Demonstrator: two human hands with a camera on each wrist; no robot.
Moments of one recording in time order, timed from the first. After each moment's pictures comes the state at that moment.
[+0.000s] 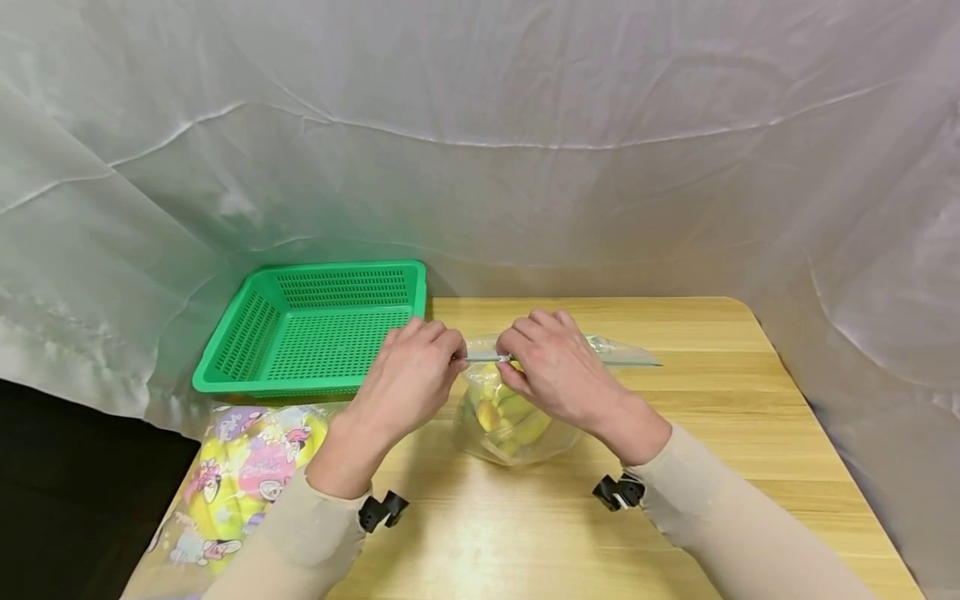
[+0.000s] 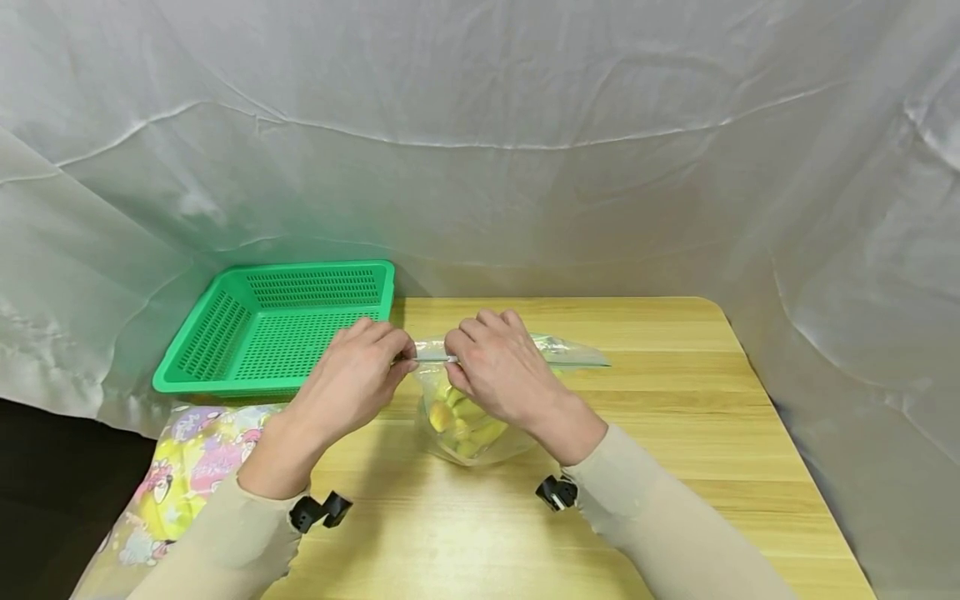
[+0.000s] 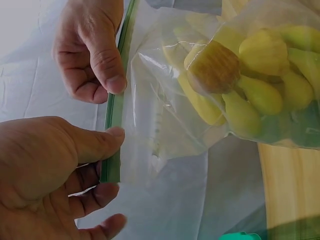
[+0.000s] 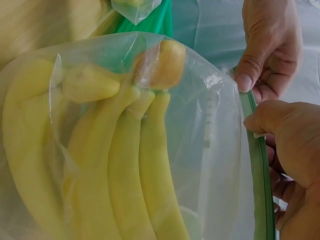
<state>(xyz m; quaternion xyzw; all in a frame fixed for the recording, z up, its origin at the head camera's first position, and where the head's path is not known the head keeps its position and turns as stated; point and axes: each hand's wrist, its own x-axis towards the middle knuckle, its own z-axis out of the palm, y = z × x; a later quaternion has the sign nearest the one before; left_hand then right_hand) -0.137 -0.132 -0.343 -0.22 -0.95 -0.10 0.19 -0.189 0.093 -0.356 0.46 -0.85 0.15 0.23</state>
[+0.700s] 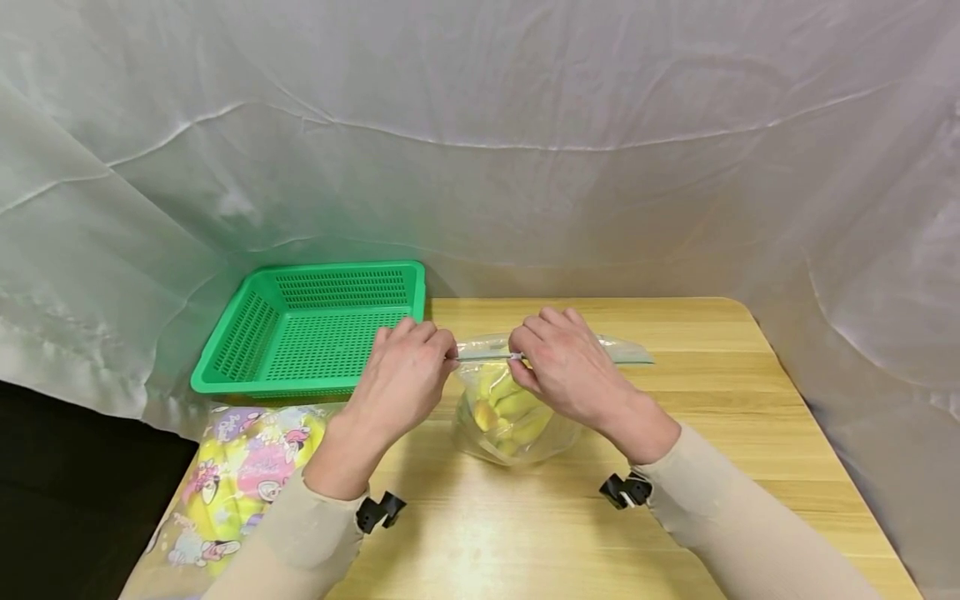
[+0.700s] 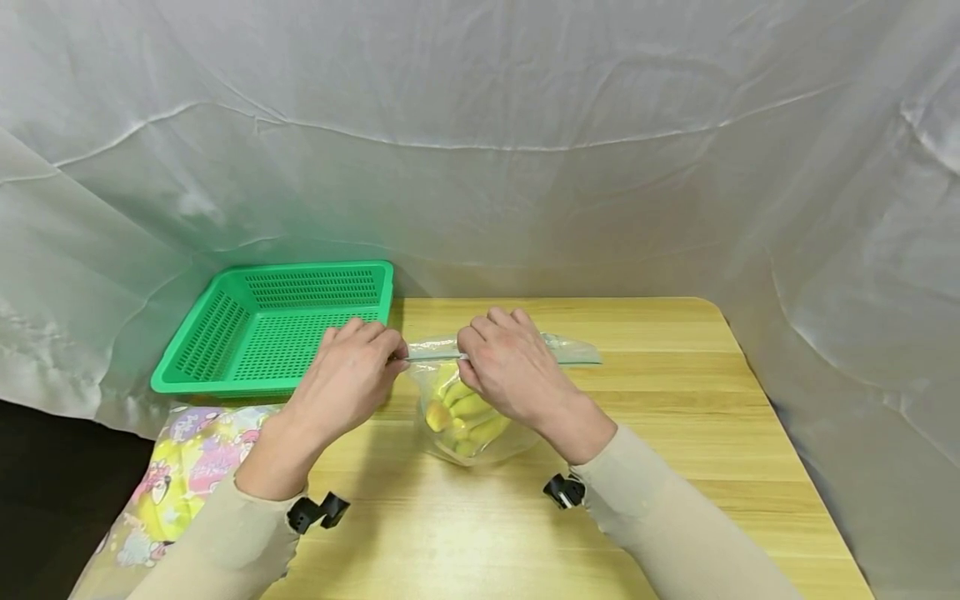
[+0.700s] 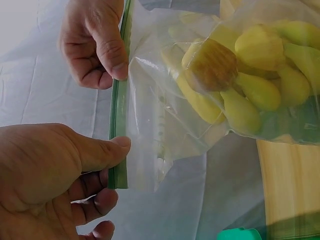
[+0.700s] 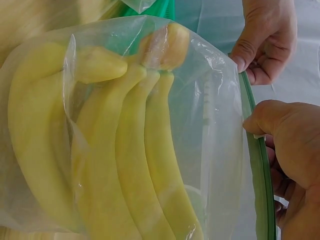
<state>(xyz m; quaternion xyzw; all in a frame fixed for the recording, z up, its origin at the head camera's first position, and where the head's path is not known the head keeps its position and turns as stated) -0.137 -0.135 -0.345 -0.19 -0.96 -0.08 0.20 -0.194 0.105 -0.358 0.45 -0.85 0.14 0.24</state>
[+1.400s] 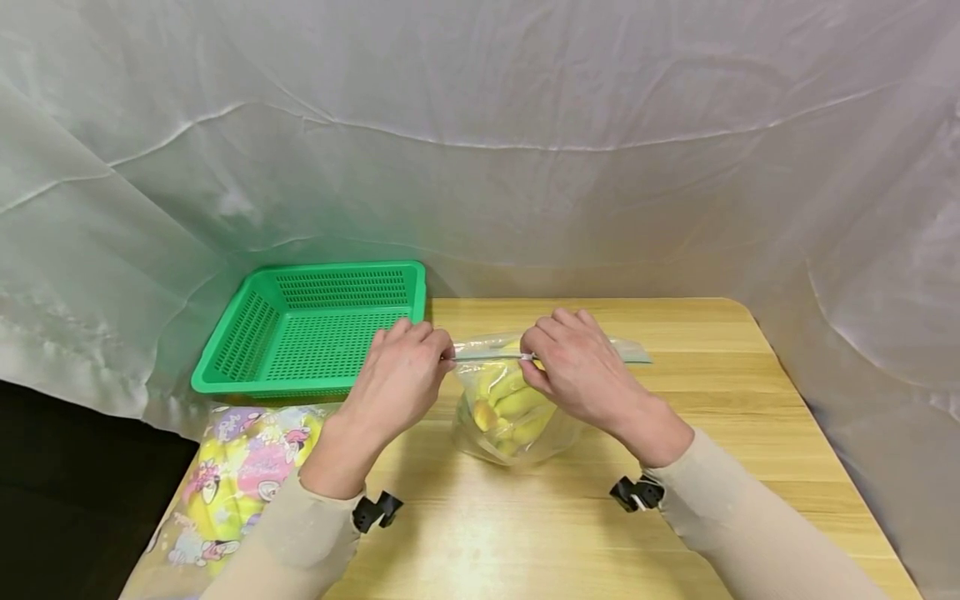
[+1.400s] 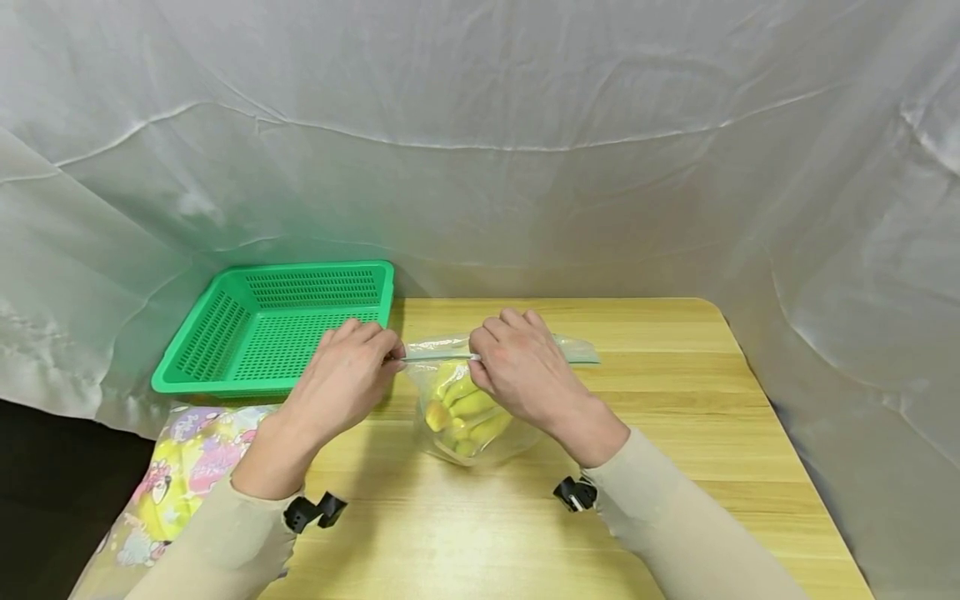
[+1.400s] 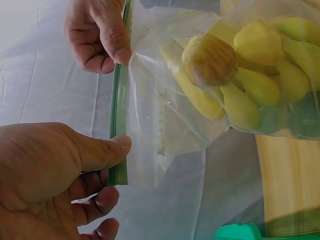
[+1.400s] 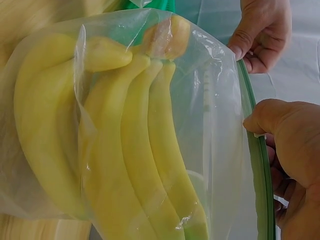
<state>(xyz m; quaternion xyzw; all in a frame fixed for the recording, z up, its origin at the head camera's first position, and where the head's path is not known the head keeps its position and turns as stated) -0.136 -0.139 -0.345 -0.18 -0.96 -0.09 0.18 -0.193 0.116 -0.359 0.44 -0.85 0.14 0.24</state>
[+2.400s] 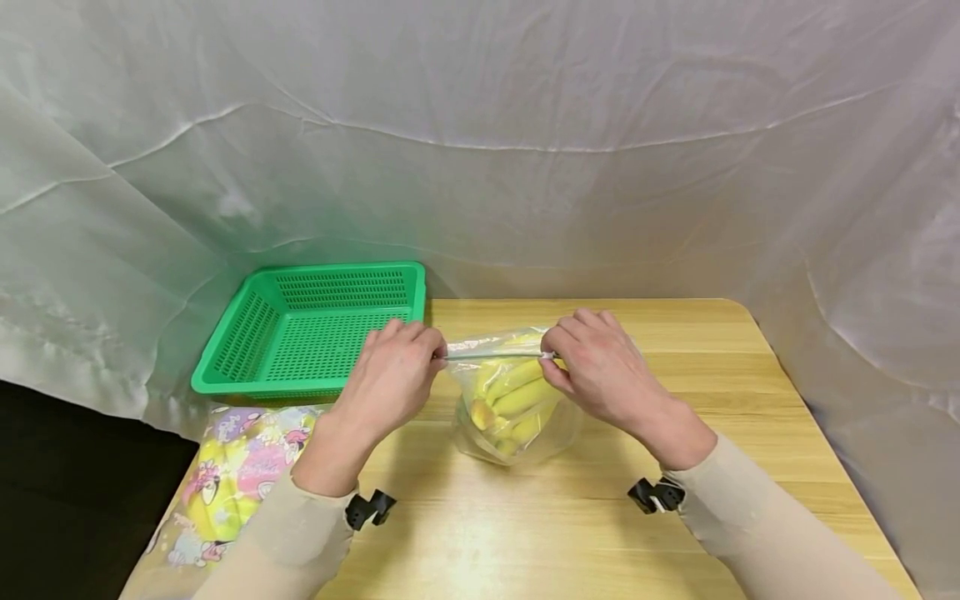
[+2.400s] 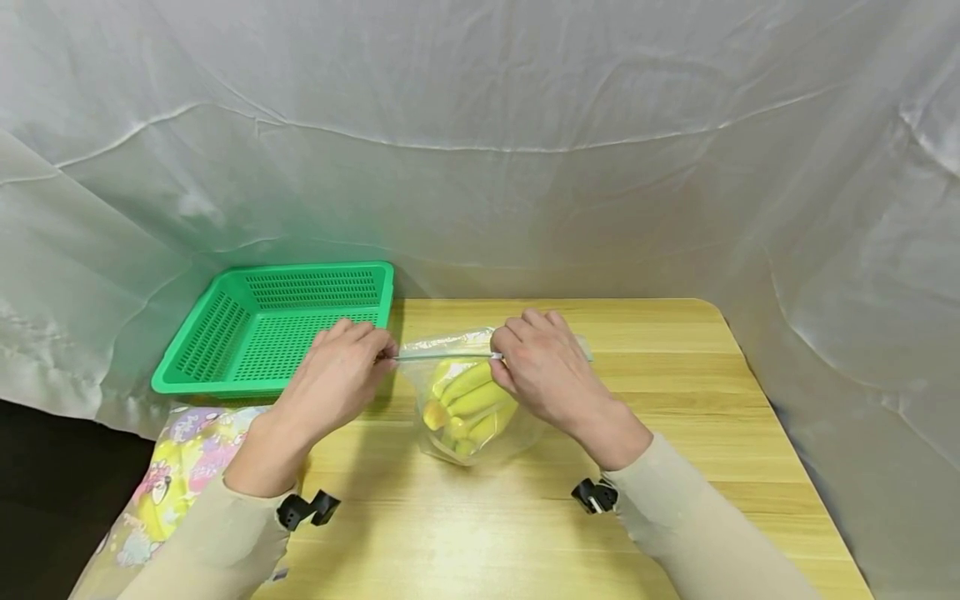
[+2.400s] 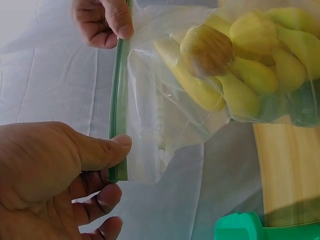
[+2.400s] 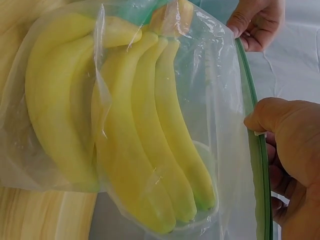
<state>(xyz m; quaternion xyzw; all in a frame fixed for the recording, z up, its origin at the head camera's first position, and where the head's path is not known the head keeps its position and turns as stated) -0.138 -0.146 -0.344 -0.18 -0.97 -0.10 0.17 -0.194 0.139 -0.360 0.43 -0.86 0.13 0.25</state>
